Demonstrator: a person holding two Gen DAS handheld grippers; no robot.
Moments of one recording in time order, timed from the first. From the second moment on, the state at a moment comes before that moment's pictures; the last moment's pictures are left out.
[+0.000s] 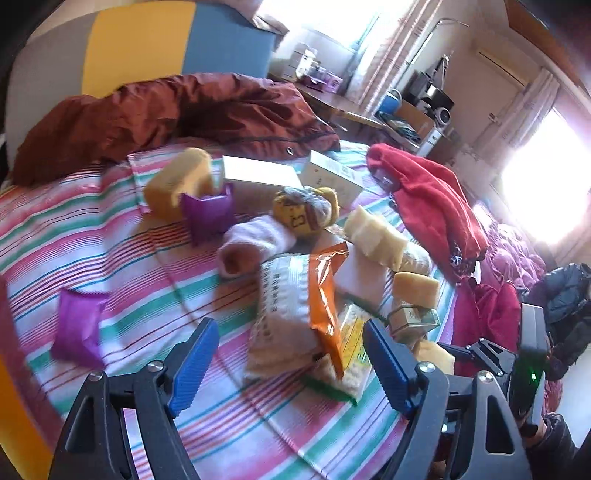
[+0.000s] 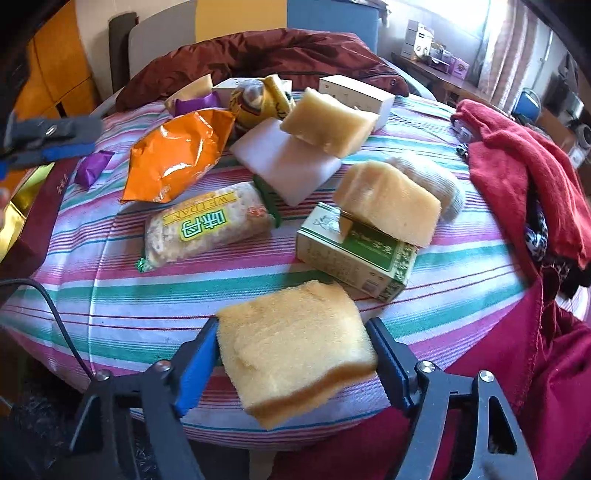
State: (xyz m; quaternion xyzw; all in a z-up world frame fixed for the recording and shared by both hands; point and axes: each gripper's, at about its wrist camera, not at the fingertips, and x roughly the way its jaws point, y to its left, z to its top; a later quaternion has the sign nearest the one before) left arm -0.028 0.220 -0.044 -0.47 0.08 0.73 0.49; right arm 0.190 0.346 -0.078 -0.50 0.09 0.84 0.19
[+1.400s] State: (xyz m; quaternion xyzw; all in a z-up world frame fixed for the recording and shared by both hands) left arm -0.012 0.187 -0.037 -0.42 0.07 0.78 0.45; right arm 0.166 0.323 -0.058 -0.46 0.09 0.87 0.16
